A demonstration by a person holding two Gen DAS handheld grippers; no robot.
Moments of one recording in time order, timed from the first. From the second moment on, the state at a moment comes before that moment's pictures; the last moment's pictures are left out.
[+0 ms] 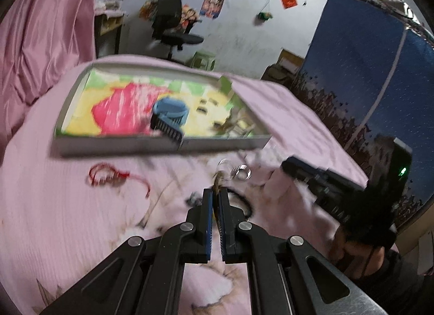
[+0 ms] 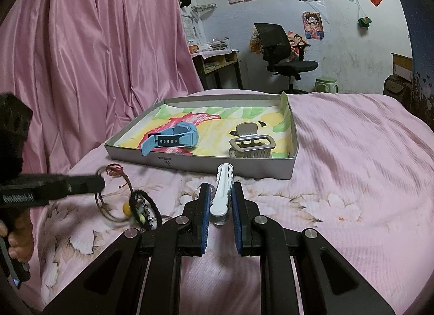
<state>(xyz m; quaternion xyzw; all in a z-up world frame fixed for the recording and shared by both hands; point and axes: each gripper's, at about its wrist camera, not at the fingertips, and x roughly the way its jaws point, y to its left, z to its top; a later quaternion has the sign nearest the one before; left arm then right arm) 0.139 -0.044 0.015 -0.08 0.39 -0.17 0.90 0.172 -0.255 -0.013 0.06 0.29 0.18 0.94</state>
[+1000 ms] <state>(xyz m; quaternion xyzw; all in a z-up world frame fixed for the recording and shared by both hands) 0.159 -0.029 0.061 -0.09 0.32 -0.15 0.93 0.192 -0.248 0.004 0.06 0.26 0.20 0.94</state>
